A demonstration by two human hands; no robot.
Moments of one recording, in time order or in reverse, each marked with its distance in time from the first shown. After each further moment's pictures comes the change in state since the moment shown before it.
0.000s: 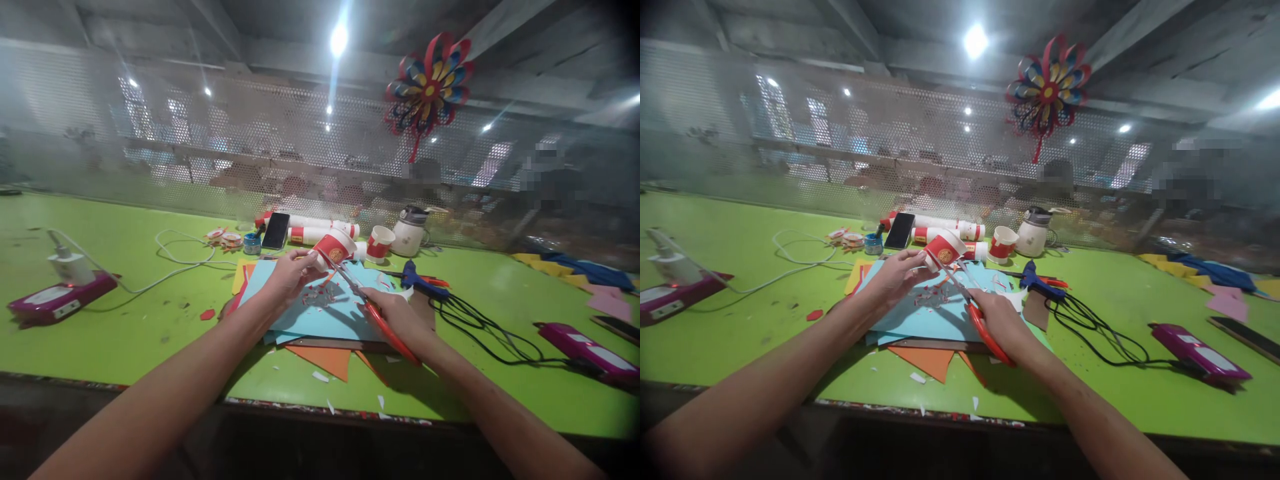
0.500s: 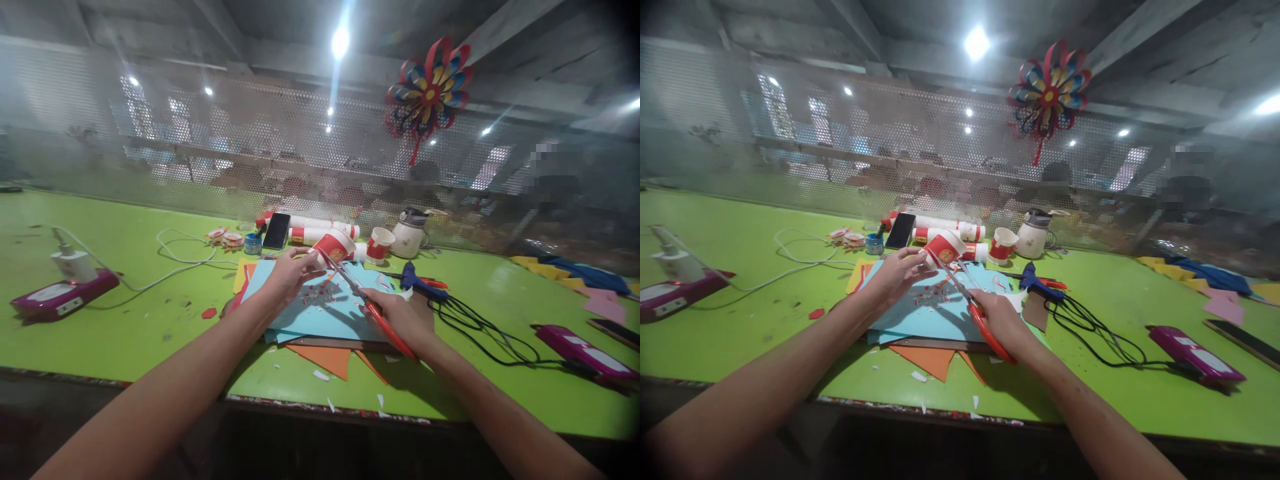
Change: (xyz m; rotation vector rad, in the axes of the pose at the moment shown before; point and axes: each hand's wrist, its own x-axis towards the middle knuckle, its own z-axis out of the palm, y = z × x) left_hand 0.001 0.001 -0.004 0.025 0.003 0.038; right_hand 0.002 0.008 0.003 0.053 0.024 -0.046
